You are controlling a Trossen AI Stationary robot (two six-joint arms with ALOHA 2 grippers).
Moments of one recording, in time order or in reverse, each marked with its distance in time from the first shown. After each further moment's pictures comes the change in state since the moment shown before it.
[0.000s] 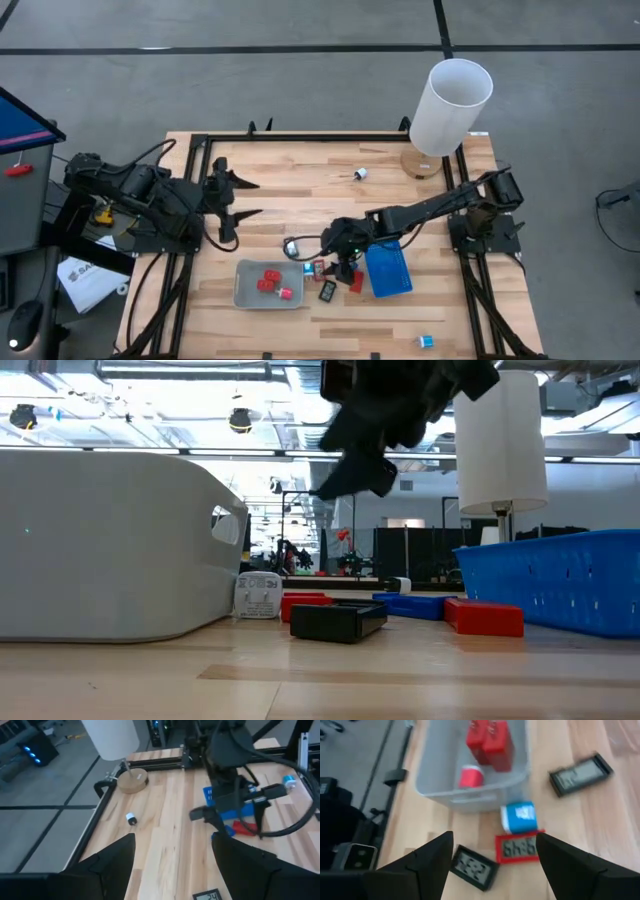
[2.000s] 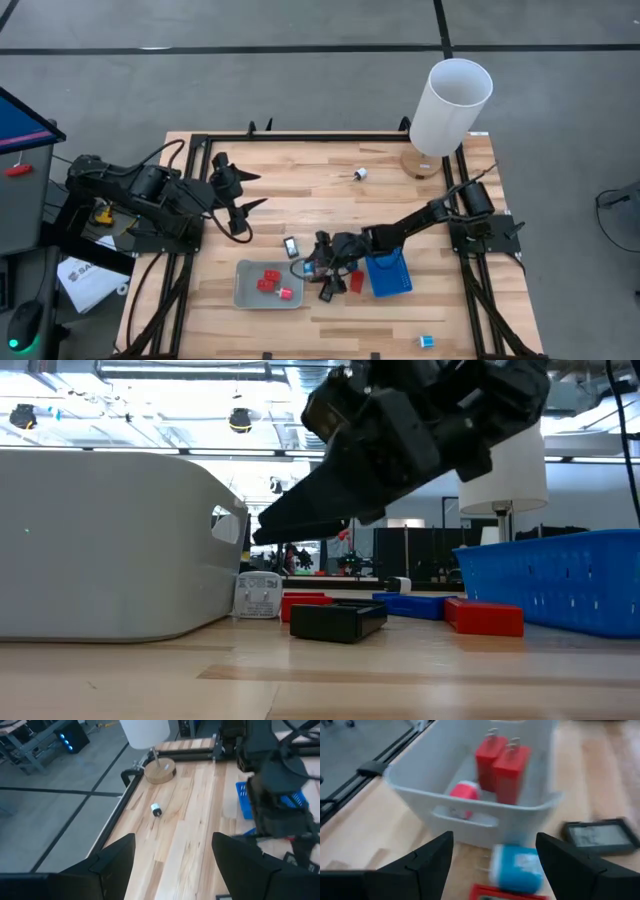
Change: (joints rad) left arm 0.046 0.044 0.000 -0.022 -0.104 -0.043; right arm 0.035 0.230 -0.139 0.627 0.076 -0.291
